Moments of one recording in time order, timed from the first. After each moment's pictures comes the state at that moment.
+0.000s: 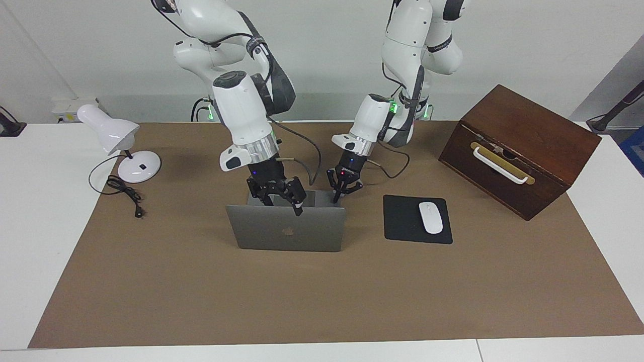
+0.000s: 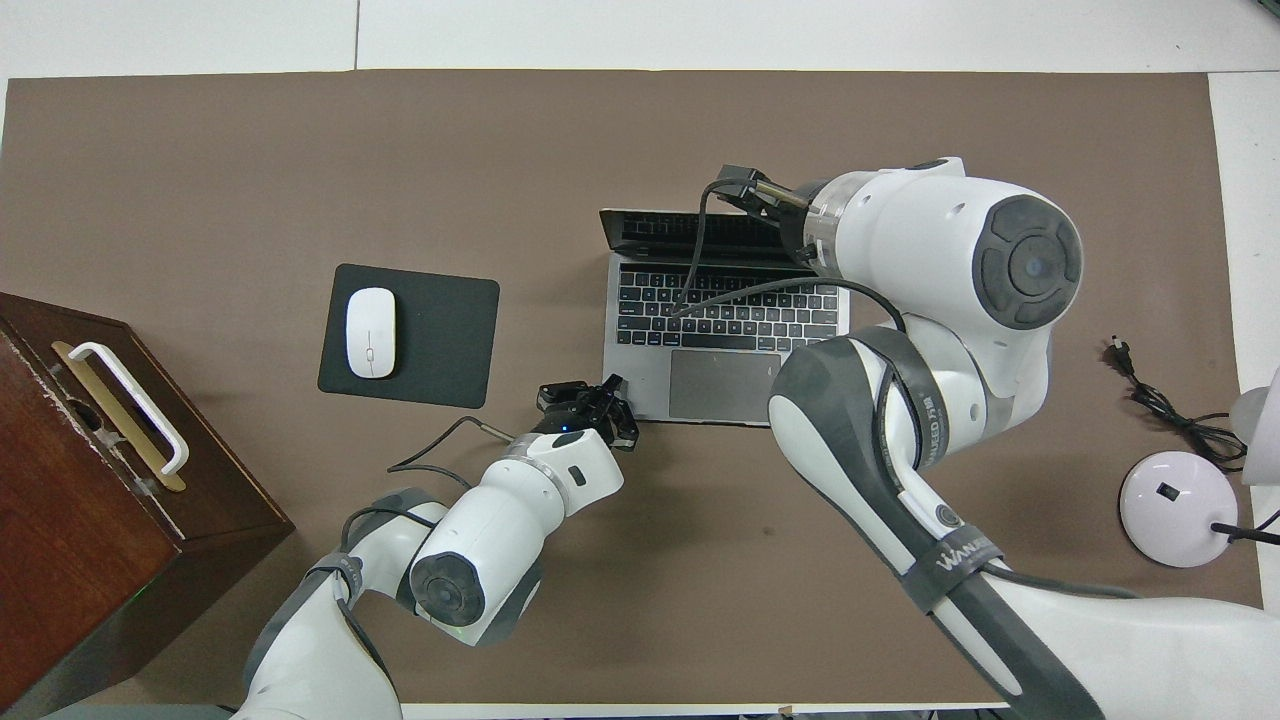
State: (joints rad) left arm -0.73 0.30 0.00 -2.45 -0.12 3.50 -0.11; right arm 0.23 0.24 0.14 -1.82 0.09 2.54 0.76
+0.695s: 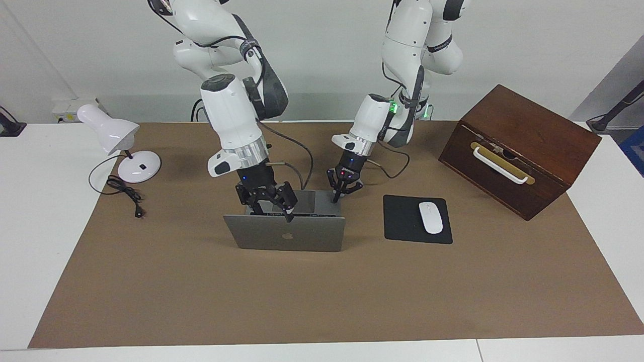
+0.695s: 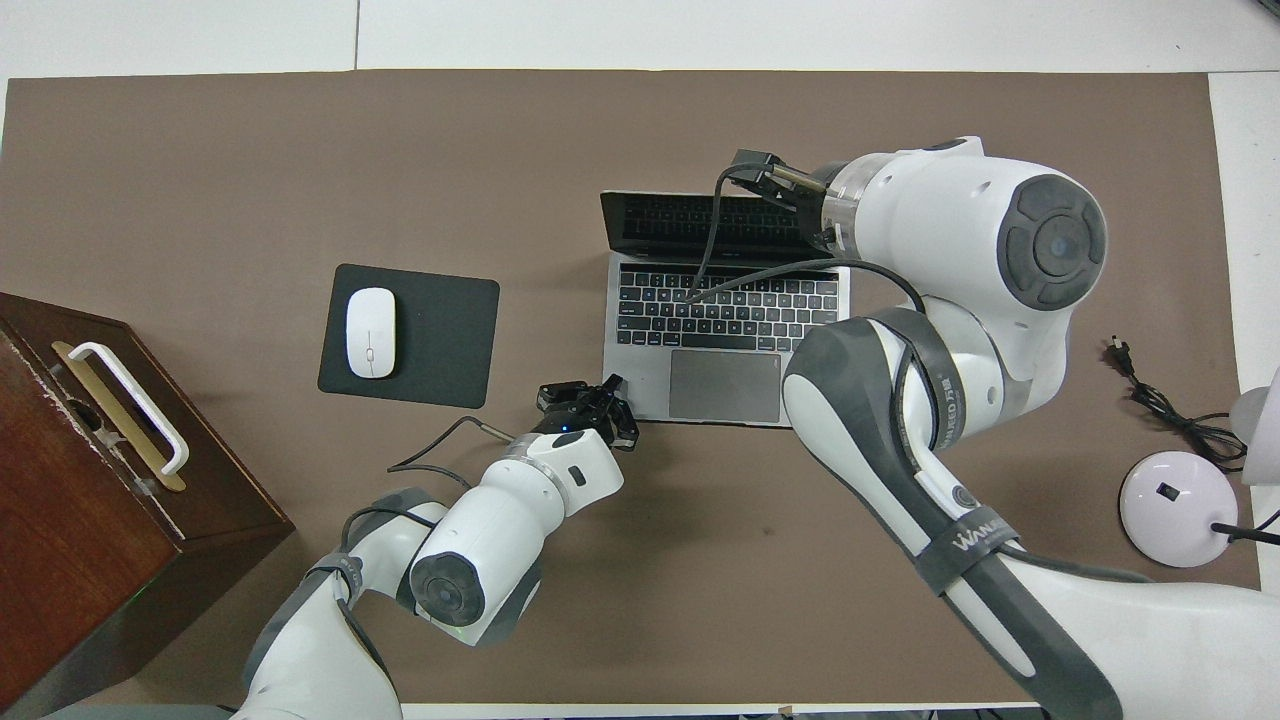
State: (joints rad) left arm -0.73 0.30 0.00 -2.45 -0.12 3.50 -0.11; right arm 0.21 0.25 0.14 -1.79 0.09 2.54 0.72
